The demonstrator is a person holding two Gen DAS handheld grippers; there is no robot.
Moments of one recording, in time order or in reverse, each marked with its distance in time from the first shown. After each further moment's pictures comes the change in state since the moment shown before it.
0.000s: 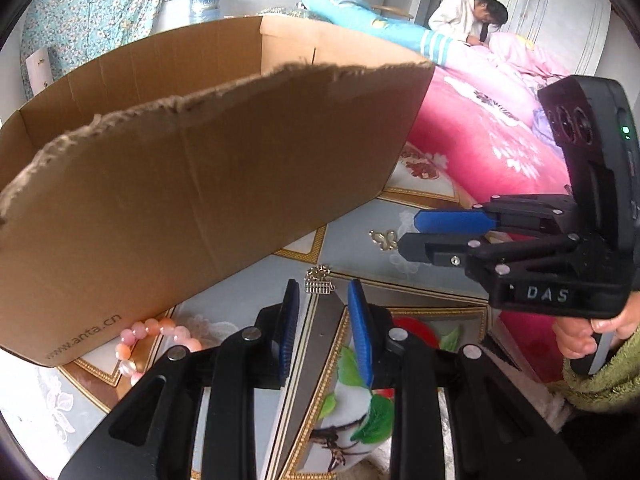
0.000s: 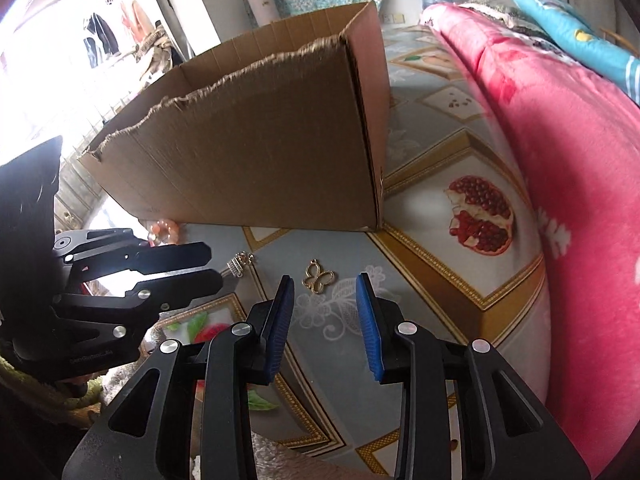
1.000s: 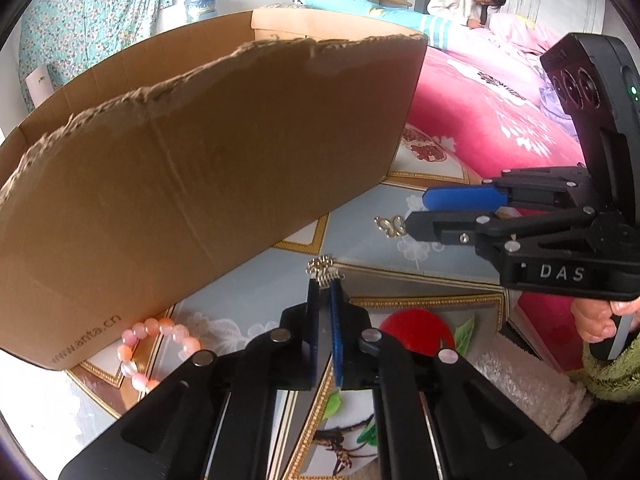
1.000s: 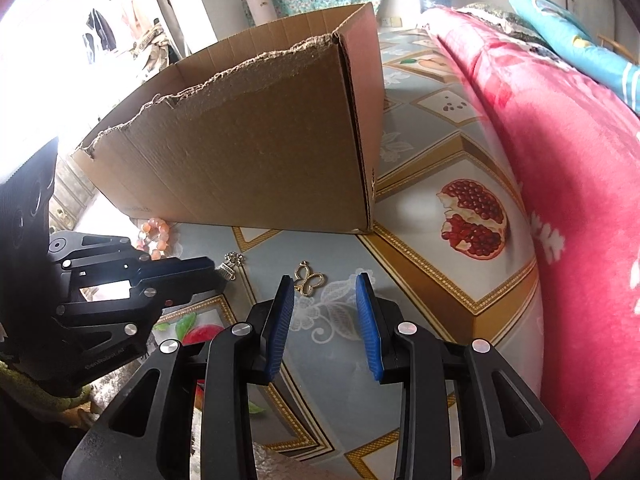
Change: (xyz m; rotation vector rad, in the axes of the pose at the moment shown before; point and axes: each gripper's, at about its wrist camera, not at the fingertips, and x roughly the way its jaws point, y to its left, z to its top) left arm 0.006 -0.010 -0.006 0.053 0.015 0.062; right arm -0.001 -0.001 0.001 -0.020 -0.013 -0.029
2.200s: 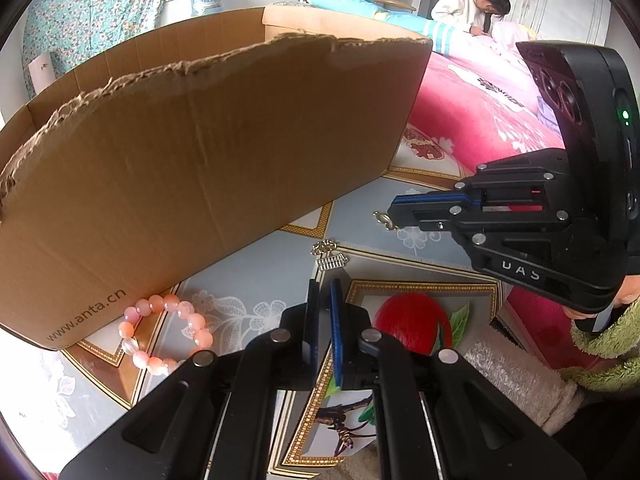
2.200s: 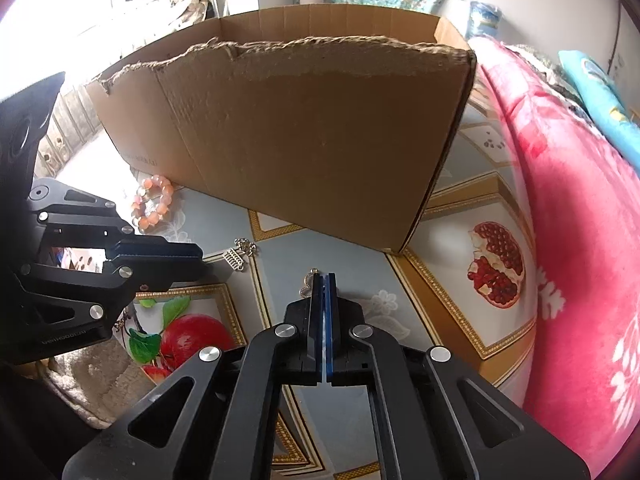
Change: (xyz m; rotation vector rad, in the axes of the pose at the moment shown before) left arm -0.010 0.010 -0.010 -0.034 -0.002 -0.025; right arm 0.014 0.027 0.003 -0.228 0.032 -0.047
